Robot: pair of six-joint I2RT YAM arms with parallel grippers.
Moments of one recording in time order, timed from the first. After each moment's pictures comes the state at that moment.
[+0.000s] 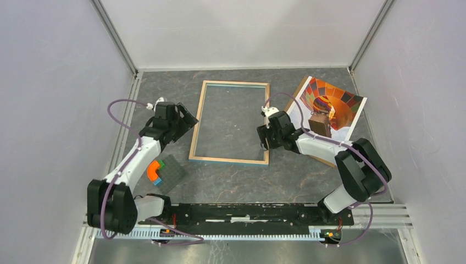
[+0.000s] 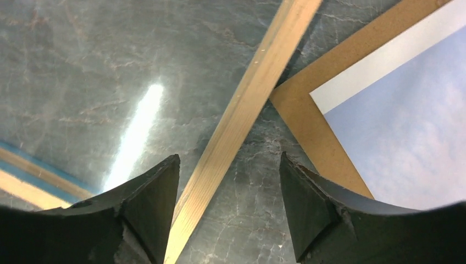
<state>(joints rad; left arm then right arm) -0.19 1.18 0.79 -0.36 -0.03 -0.83 0.57 1.57 0.80 -0.10 0.06 0.18</state>
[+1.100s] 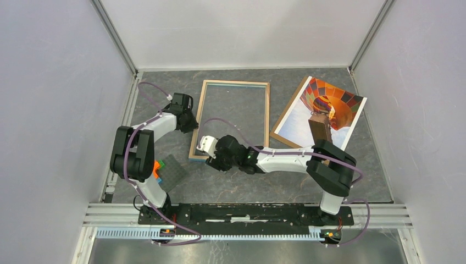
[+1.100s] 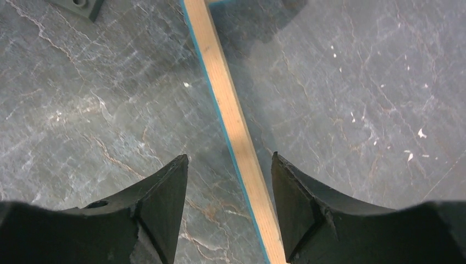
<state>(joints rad) -0.18 1.72 1.02 -0.30 -0.06 -0.54 1.11 1.77 1.05 0.02 0.08 -0.16</state>
